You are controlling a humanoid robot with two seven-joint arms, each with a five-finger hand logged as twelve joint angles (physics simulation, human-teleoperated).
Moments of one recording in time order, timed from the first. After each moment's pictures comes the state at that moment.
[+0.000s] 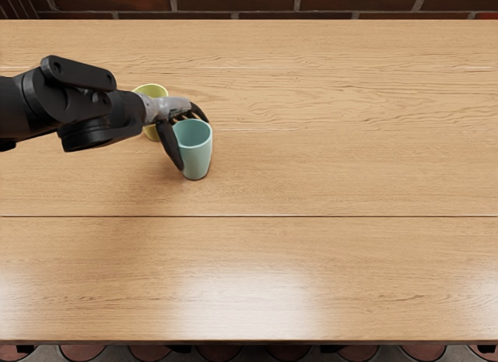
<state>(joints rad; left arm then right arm) -1.78 0.13 1.06 -1.08 -0.12 0.02 -0.10 -0.09 0.00 -0.02 0.12 -0.03 0.21 0.09</state>
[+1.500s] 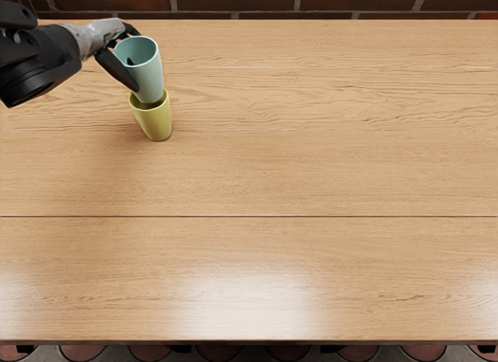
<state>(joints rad) -1.88 0.30 1.09 -1.05 -0.22 0.12 -0.10 -0.09 0.00 -0.02 0.12 -0.03 0.21 0.09</state>
